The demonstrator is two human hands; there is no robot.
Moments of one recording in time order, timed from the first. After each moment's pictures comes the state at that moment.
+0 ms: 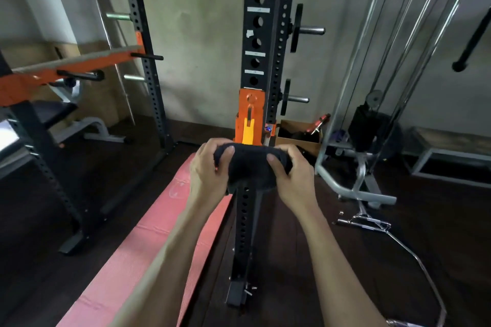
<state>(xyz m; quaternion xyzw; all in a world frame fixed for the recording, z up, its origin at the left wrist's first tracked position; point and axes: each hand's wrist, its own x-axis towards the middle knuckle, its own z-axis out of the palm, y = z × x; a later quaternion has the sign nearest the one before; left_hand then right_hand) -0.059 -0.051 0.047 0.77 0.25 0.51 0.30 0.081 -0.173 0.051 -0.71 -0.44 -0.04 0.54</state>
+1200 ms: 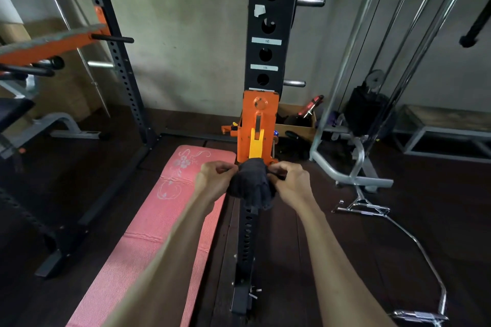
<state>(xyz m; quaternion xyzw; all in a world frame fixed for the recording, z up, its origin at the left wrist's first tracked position) 0.045 0.118 -0.018 0.69 0.40 0.24 0.56 0.178 -0.028 -0.014 -0.83 -0.32 0.10 0.45</state>
